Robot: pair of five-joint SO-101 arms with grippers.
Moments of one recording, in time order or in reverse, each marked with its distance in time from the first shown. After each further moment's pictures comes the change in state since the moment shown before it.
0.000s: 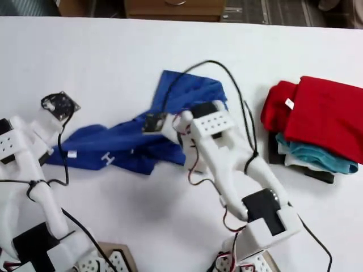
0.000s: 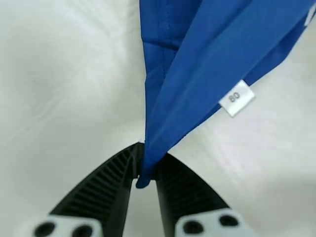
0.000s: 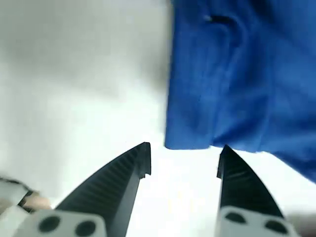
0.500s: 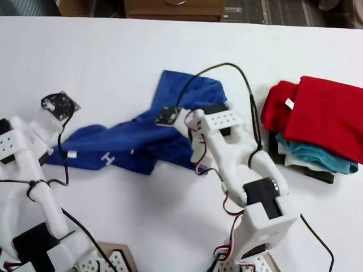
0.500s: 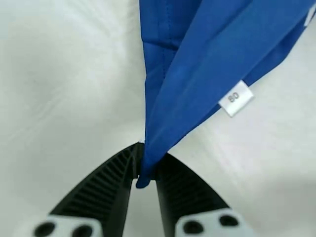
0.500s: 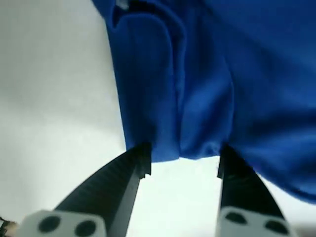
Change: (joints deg) left arm 0.0 0.0 0.0 0.0 0.0; right arm 2.3 6.4 0.4 -7.2 -1.9
